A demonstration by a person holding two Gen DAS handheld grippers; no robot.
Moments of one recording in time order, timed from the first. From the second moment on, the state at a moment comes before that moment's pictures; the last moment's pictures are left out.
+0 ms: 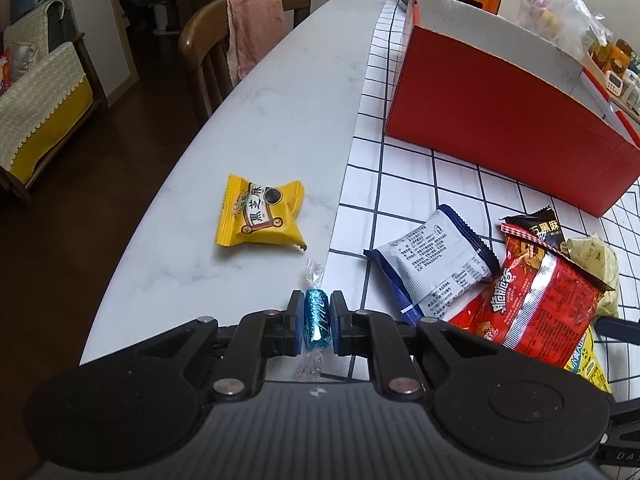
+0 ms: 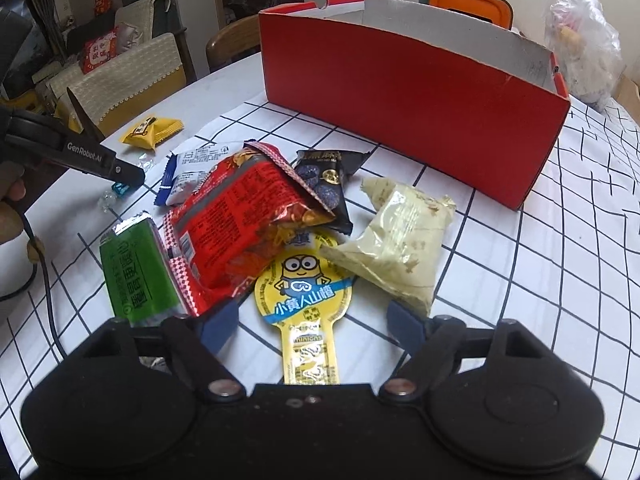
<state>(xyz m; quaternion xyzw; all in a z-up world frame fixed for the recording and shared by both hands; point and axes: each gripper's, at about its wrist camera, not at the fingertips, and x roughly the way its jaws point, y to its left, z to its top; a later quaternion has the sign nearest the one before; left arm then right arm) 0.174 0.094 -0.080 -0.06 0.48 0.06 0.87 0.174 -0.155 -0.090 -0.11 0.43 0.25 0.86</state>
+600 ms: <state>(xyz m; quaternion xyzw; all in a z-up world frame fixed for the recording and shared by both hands) 0.160 0.091 -0.080 -0.05 0.48 0.06 0.87 0.158 -0.159 -0.082 -0.11 0.42 0.25 0.87</state>
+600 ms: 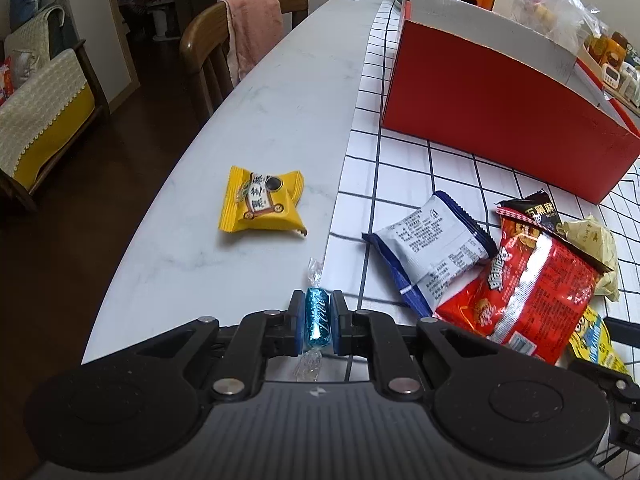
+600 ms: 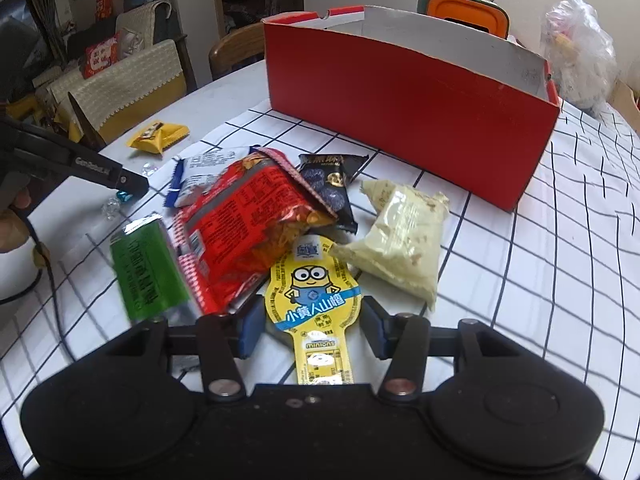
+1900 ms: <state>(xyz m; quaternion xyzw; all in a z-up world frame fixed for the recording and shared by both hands) 0.196 0.033 0.033 -0.01 0.33 0.03 0.94 0.194 -0.193 0.024 -0.08 0.27 0.17 0.95</state>
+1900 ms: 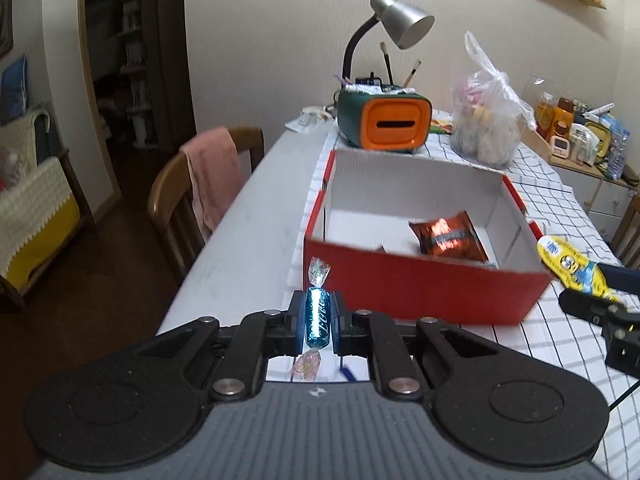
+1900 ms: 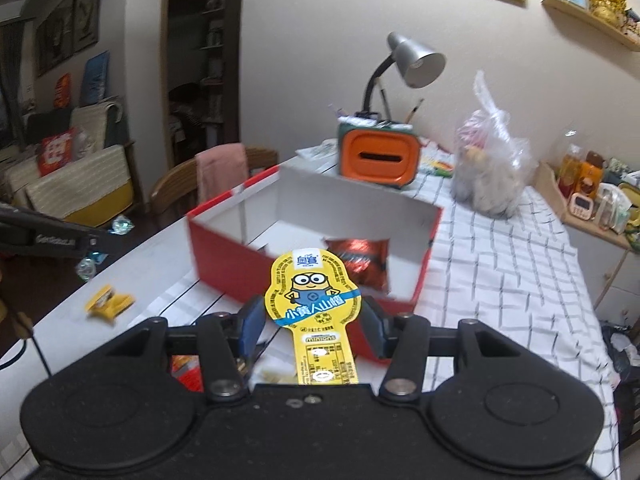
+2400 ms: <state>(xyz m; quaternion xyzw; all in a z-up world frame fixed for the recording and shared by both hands) 0.287 -0.013 0.037 0.00 0.30 0.00 0.95 0.292 -0.192 0.020 -0.08 0.26 0.13 0.95</state>
